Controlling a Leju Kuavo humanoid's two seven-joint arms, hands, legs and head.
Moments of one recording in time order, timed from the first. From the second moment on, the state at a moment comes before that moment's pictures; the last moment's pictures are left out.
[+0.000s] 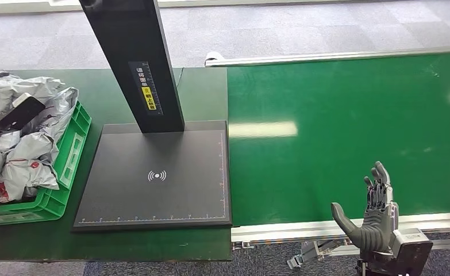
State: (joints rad) left arm -0.88 0.48 0.15 -0.62 -0.97 0.32 -0.40; right arm 0.13 0.15 -0.27 -1.72 -0.05 0.11 -0.49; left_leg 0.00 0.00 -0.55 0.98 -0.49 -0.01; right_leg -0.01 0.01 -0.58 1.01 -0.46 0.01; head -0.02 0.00
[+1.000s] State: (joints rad) left arm -0.72 0.33 0.17 -1.18 -0.35 0.08 -0.50; right arm 0.15 0.17 -0.31 -1.72 -0.06 0.15 -0.49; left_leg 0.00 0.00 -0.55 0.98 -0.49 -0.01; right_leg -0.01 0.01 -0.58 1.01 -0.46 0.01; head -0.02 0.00
